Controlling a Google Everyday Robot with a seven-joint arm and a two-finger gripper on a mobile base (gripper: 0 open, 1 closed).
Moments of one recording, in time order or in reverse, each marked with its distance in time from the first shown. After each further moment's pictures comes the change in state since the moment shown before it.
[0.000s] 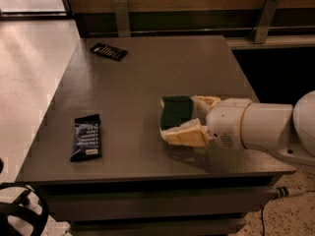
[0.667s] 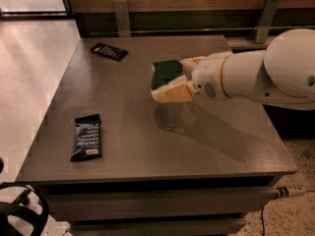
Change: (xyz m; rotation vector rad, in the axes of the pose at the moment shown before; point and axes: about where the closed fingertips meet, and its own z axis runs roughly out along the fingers) arm -0.066 -0.058 0.039 0.018 0.007 -0.061
